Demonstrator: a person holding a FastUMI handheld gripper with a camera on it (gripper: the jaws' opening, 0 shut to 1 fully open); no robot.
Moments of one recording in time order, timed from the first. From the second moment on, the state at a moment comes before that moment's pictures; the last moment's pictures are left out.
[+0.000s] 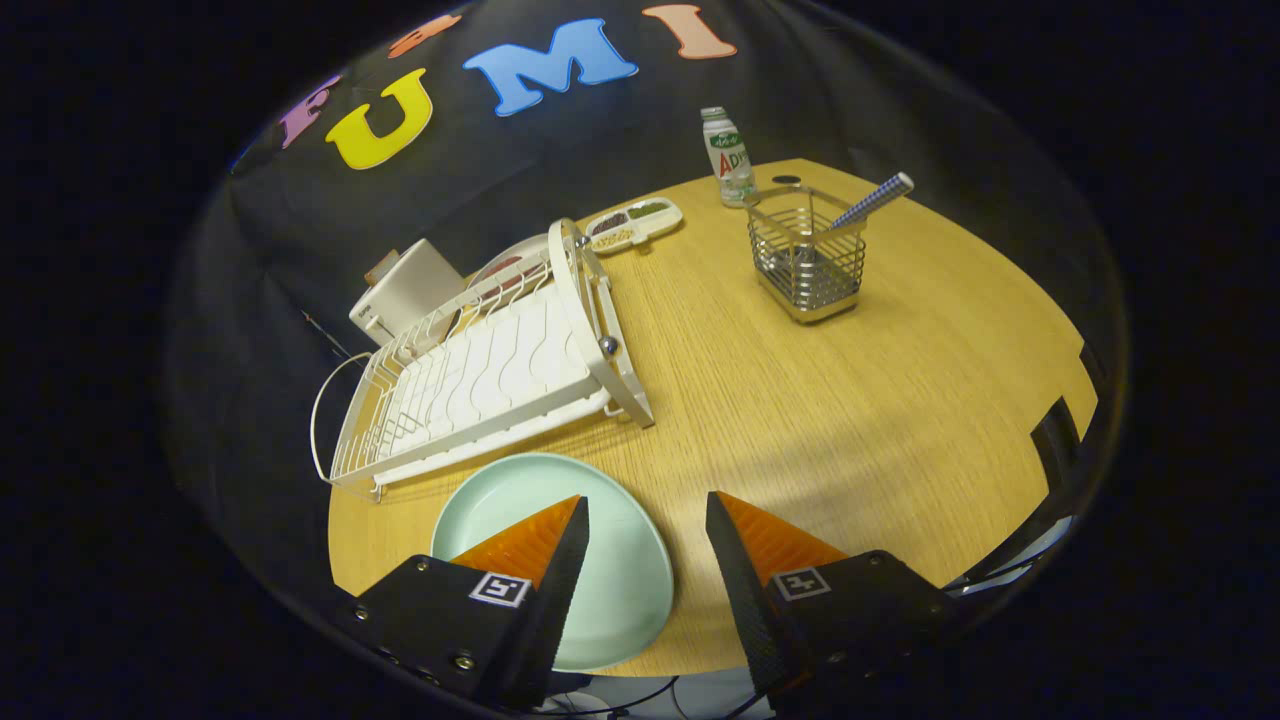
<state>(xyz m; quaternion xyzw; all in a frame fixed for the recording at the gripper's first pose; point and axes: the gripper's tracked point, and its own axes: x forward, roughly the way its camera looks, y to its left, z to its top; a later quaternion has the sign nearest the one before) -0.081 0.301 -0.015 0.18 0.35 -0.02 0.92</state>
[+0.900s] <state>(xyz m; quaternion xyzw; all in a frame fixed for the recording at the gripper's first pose) -0.019 0.137 0.080 0.19 0.18 -0.30 0.92</state>
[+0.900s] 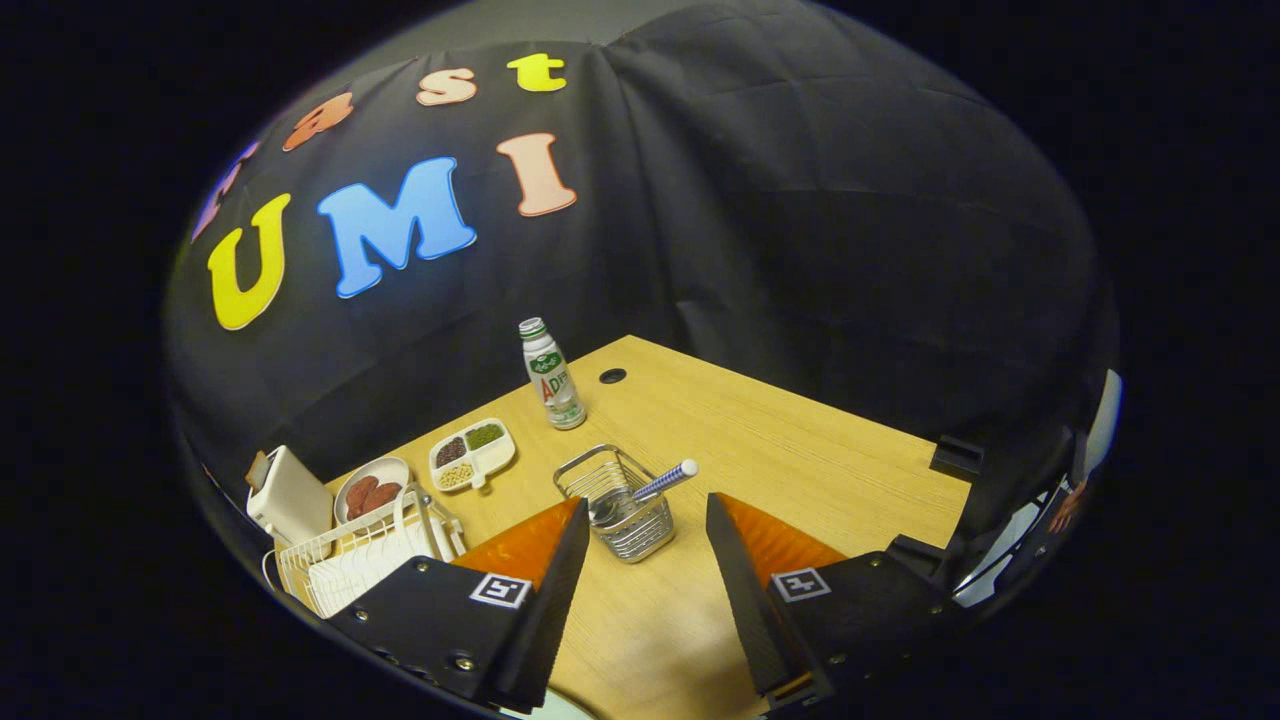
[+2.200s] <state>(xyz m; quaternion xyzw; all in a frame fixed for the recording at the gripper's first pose) 0.047 0.088 0.045 0.22 0.18 -0.36 0.89</state>
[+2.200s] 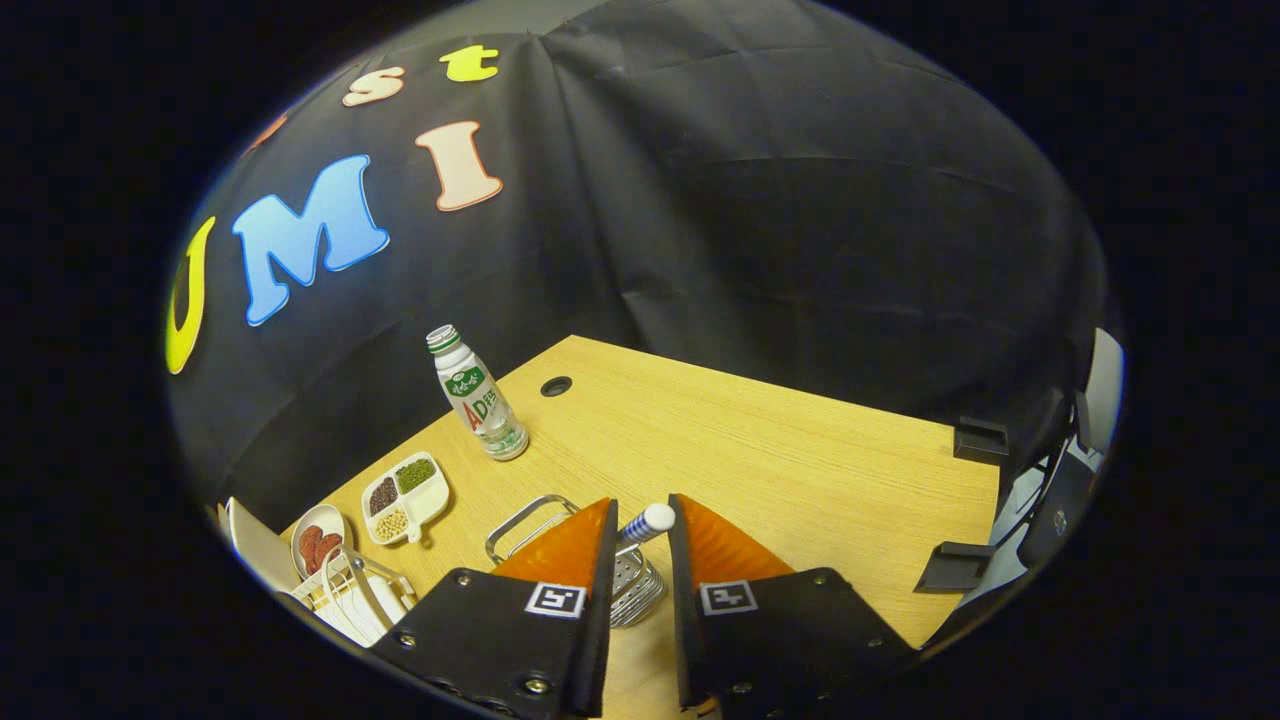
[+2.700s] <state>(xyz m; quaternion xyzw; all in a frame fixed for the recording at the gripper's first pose) 0.096 0.121 0.087 0.15 0.17 -0.29 0.93</state>
